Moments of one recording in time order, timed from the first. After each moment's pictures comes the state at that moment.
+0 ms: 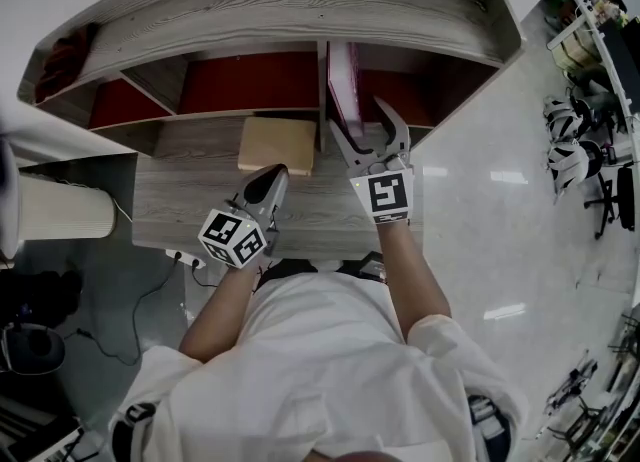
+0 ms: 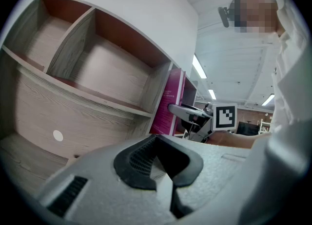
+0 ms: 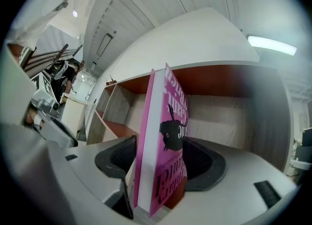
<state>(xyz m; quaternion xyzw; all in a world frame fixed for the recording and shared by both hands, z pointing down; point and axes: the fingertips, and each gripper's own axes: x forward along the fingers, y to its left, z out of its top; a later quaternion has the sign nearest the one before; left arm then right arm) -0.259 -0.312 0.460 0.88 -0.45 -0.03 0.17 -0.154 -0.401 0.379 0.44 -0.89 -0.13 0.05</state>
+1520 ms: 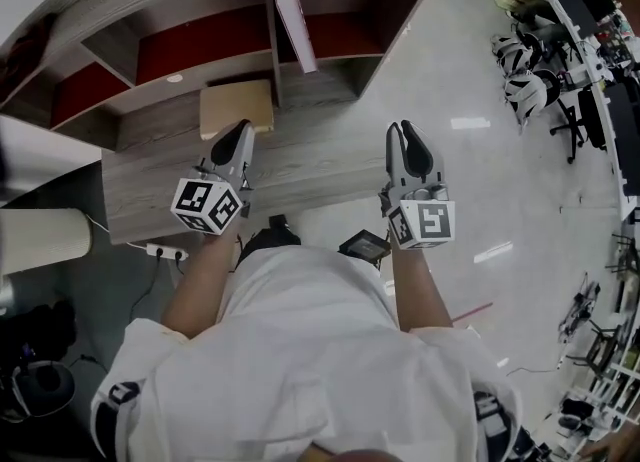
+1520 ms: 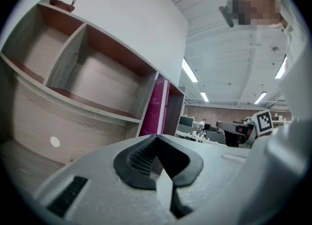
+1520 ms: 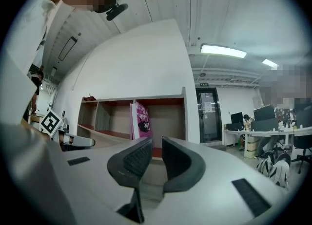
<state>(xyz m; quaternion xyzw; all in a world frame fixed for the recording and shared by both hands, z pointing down) -0.251 -0.270 0.437 0.90 -0.42 -0.05 0.13 -0.004 -0.218 0.370 0.61 -0.79 -0.03 -0.02</state>
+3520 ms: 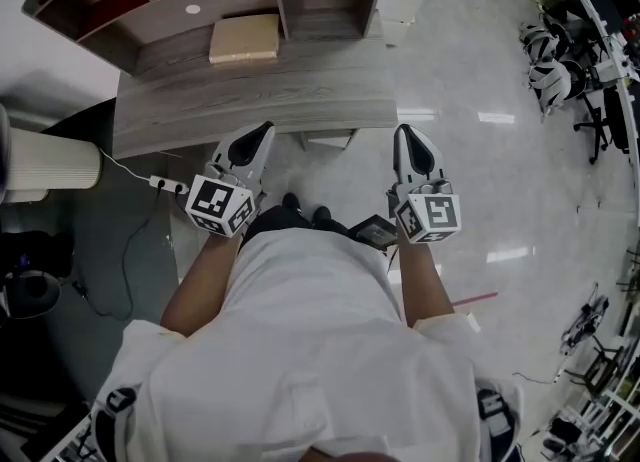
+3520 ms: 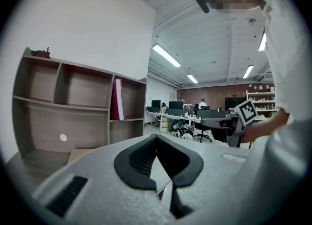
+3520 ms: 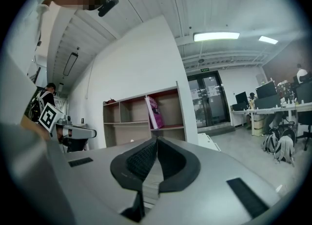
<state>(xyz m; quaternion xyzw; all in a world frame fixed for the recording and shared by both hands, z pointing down) -0.168 -0.035 0.447 0.91 -0.42 0.04 0.04 0.056 -0.033 0.440 0.55 -0.83 0.05 -0.01</state>
